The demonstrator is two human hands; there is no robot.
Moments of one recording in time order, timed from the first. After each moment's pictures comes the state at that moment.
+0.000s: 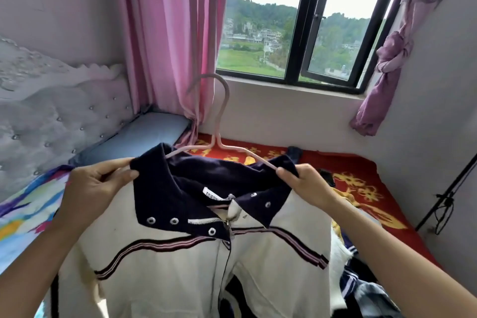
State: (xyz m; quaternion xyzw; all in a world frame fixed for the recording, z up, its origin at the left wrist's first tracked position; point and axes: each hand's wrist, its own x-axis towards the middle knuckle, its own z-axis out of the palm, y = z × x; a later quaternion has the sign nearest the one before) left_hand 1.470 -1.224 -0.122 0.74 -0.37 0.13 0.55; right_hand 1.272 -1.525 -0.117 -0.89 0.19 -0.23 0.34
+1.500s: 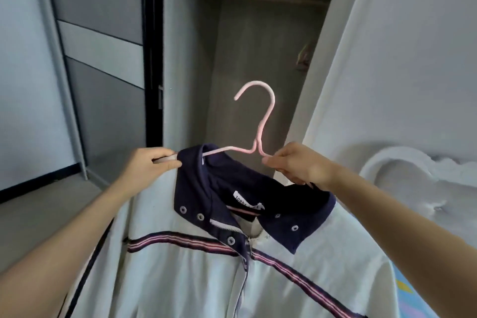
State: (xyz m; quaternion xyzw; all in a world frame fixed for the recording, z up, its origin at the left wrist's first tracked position) left_hand 0.988 -0.683 -0.140 0.76 0.38 0.44 0.30; right_hand 1.234 -0.835 -0.026 -0.72 -0.60 0.27 0.24
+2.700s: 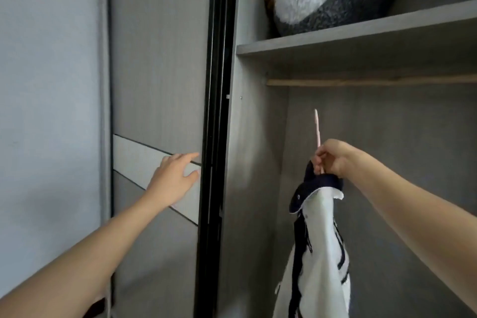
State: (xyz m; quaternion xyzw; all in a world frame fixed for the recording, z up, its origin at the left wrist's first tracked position) left_hand 0.936 -0.184 0.009 0.76 0.48 0.43 0.02; right_hand 1.254 -0.228 0.088 -0.60 -0.36 0.45 0.56
